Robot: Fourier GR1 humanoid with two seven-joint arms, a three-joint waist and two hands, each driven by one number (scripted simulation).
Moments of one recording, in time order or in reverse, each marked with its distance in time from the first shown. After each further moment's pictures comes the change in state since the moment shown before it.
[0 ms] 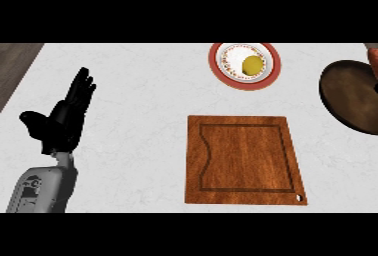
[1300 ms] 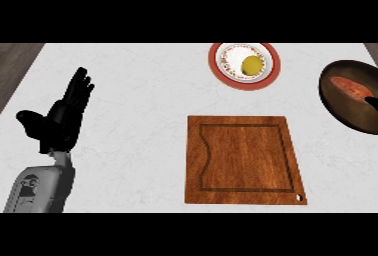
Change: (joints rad) left arm -0.004 0.007 0.018 0.018 0.010 -0.016 -0.013; right arm 0.064 -0.012 -0.406 0.188 -0.491 0.085 -0.642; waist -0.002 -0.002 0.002
